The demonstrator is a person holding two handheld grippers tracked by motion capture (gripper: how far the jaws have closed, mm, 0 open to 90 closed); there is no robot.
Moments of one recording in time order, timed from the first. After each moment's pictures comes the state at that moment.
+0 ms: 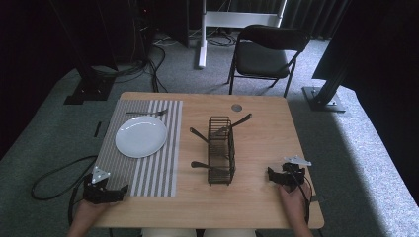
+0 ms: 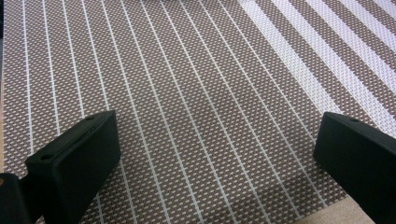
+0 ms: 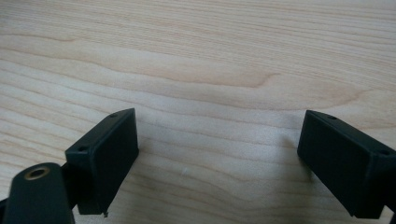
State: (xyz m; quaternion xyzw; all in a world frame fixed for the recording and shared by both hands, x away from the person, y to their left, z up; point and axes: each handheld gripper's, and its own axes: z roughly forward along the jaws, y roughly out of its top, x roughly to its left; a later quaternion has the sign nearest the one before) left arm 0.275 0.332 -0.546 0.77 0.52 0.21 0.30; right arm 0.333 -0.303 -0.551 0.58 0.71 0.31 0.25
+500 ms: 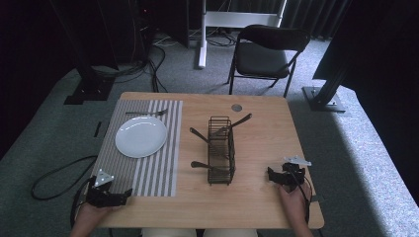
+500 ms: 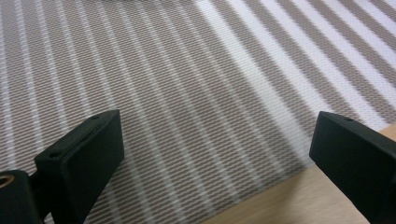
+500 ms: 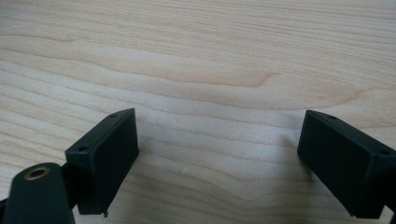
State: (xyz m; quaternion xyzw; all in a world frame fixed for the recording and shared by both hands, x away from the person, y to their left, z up) left arm 0.264 0.312 -0.540 0.79 0.50 0.19 0.31; right arm 0.333 -0.303 -0.551 0.59 0.71 0.31 0.25
